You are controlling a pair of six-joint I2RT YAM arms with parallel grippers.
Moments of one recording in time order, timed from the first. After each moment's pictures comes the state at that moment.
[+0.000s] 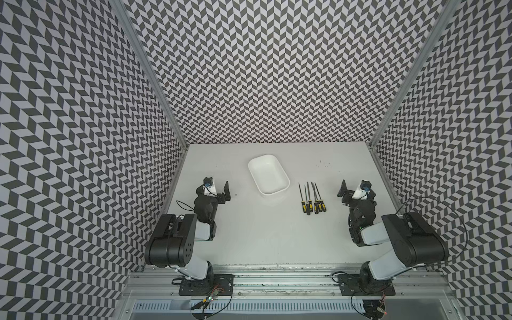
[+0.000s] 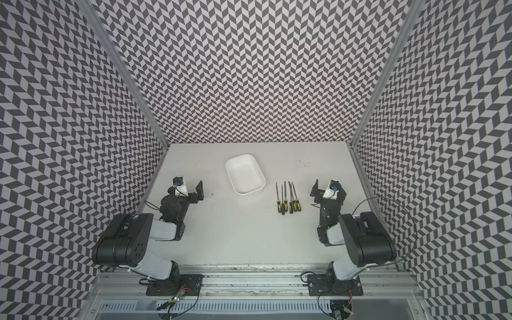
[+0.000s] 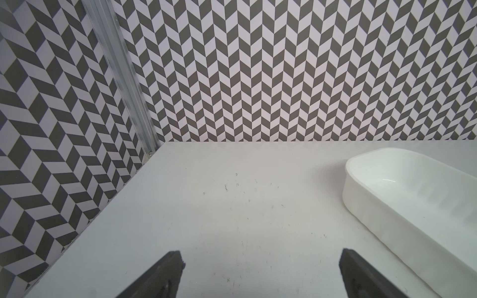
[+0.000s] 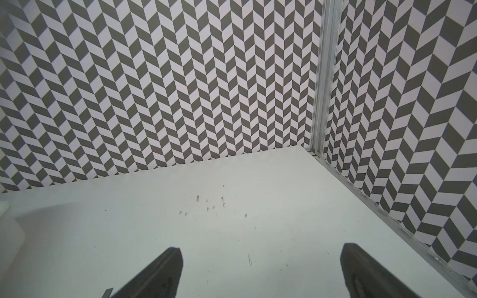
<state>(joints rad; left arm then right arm) -0.01 1.56 0.28 1.18 0.02 0.01 0.10 1.57 0.21 1.35 0.32 0.06</state>
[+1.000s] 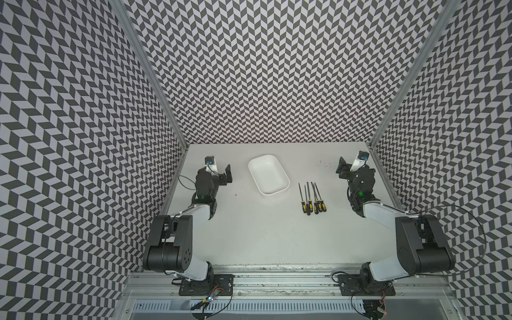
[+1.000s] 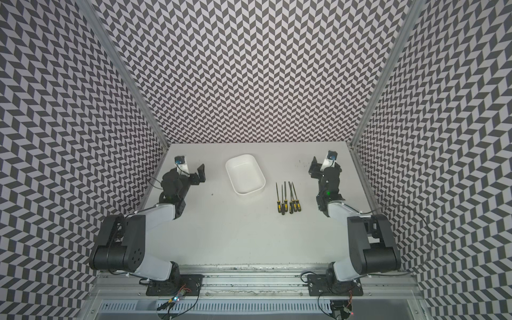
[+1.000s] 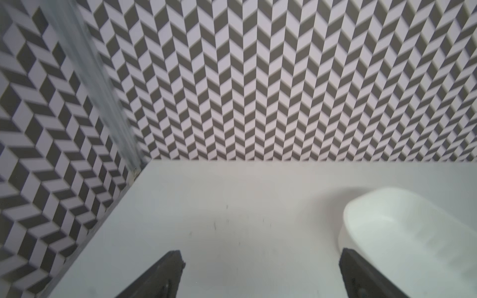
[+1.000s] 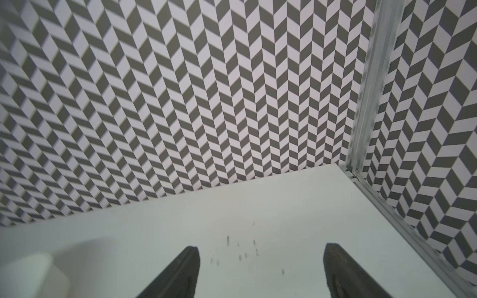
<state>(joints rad) -0.03 1.51 0.76 0.61 0.06 -0.05 0.08 1.48 0.73 0.65 0.17 0.19</state>
